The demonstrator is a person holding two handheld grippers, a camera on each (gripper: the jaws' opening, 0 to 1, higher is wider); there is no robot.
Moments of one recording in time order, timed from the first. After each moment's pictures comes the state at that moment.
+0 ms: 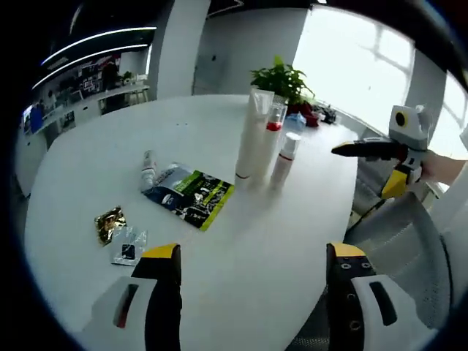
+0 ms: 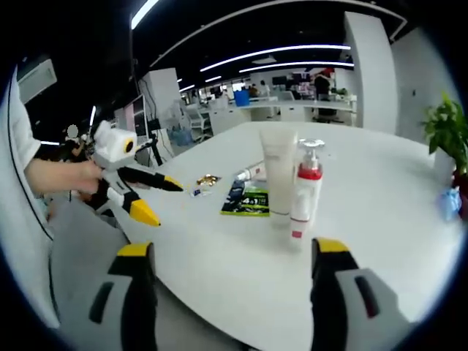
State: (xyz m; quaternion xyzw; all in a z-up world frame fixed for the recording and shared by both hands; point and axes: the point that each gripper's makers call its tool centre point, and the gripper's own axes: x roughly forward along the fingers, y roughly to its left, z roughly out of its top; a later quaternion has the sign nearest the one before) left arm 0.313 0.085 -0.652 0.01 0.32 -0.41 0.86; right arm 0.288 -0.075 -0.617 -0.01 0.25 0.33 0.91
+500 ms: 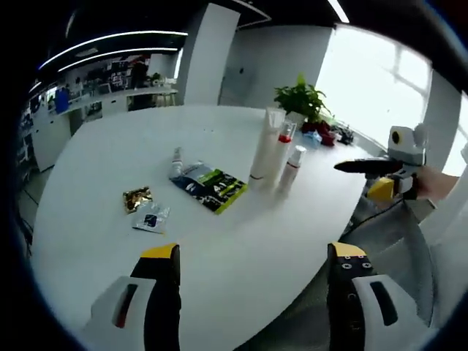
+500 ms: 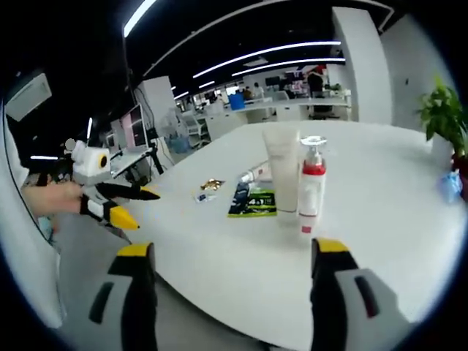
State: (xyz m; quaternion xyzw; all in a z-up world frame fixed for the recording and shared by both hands) left arm 0.277 0.128 -0.635 -0.03 0.30 -0.34 0.89; right arm 0.278 -0.066 -0.613 0.02 0.25 0.31 0.92
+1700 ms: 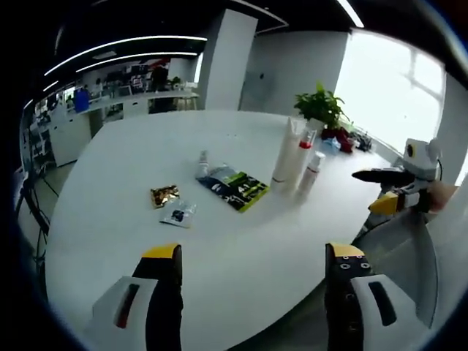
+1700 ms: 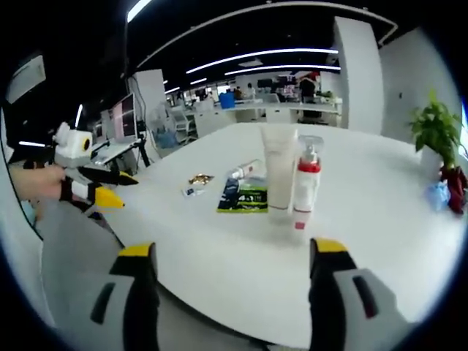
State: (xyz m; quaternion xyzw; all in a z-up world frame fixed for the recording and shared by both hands) left arm 0.289 0.148 -0.629 -0.02 0.29 -0.29 0.91; right arm 0.277 -0.065 -0.625 -0.03 0.24 0.28 0.93
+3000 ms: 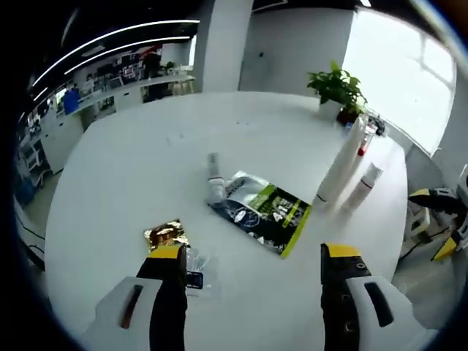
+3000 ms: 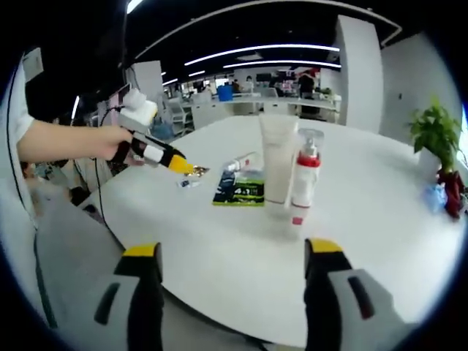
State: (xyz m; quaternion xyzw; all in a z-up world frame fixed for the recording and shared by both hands) left arm 0.435 0.123 -0.663 0.03 0.35 -0.29 0.89; right arm 0.280 -0.067 -0.634 -0.04 0.26 0.26 0.93
